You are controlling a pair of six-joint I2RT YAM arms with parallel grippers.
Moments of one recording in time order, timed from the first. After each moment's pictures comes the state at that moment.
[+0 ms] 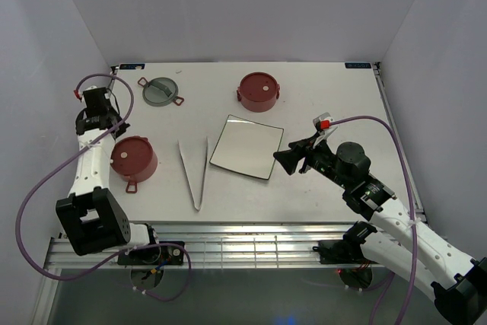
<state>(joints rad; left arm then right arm) 0.26 1.37 1.16 -0.56 -0.18 -0.35 0.67 0.72 0.56 0.05 -0.17 0.31</state>
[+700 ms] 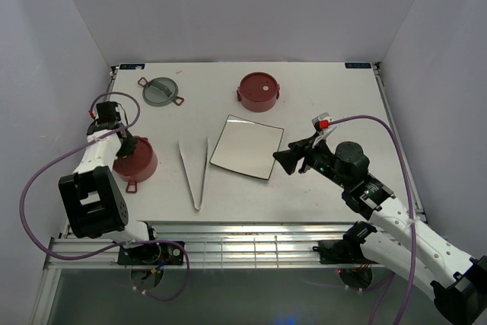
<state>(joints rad) 0.27 1.49 1.00 -0.54 -0.14 -0.40 0.67 0.73 0.56 0.05 -0.17 0.31</state>
